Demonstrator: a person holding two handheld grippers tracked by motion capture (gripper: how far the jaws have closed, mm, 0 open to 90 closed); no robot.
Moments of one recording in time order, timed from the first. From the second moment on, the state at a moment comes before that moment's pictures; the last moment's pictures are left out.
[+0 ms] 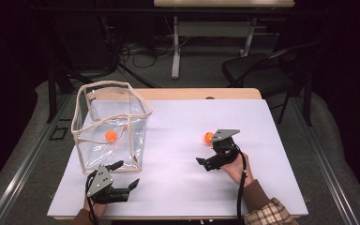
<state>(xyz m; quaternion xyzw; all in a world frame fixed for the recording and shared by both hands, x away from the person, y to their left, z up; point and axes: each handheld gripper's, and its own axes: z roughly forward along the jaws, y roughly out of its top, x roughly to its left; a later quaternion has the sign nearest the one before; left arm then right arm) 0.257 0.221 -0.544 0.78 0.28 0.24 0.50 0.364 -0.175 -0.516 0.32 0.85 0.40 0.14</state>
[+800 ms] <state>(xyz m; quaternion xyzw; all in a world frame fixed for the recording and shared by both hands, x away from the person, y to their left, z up) 0.257 0.220 -0.543 0.78 0.28 0.24 0.50 0.380 -0.194 -0.514 0.35 0.83 0.40 0.17</state>
